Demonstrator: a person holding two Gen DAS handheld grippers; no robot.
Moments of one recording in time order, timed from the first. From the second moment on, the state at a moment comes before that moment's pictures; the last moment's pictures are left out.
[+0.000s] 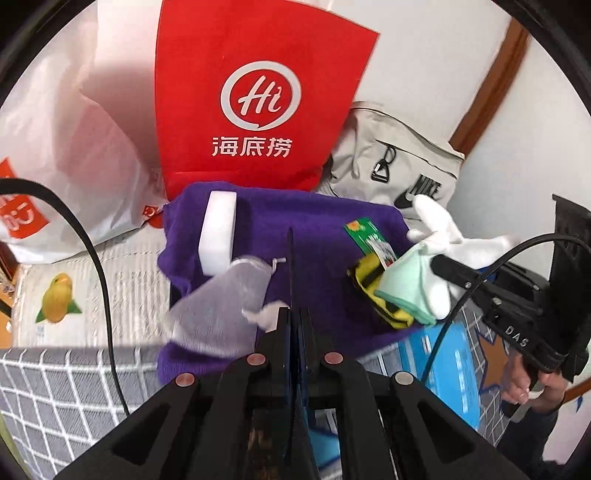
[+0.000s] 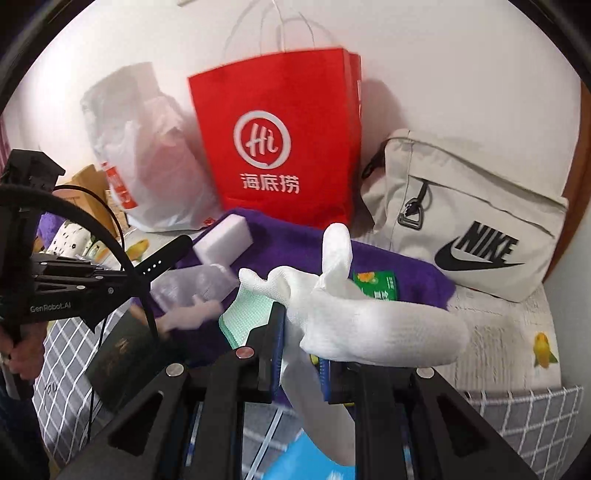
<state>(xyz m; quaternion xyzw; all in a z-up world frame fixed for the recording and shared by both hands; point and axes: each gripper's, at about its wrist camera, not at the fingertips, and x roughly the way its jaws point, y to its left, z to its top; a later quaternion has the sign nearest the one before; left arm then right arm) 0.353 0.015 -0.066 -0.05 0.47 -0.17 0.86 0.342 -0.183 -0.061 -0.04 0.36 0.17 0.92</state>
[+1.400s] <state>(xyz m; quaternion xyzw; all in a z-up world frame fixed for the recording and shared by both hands) 0.433 0.001 -0.124 -0.07 0.54 -0.15 0.83 0.417 -0.165 -0.115 -0.06 0.47 0.15 0.87</state>
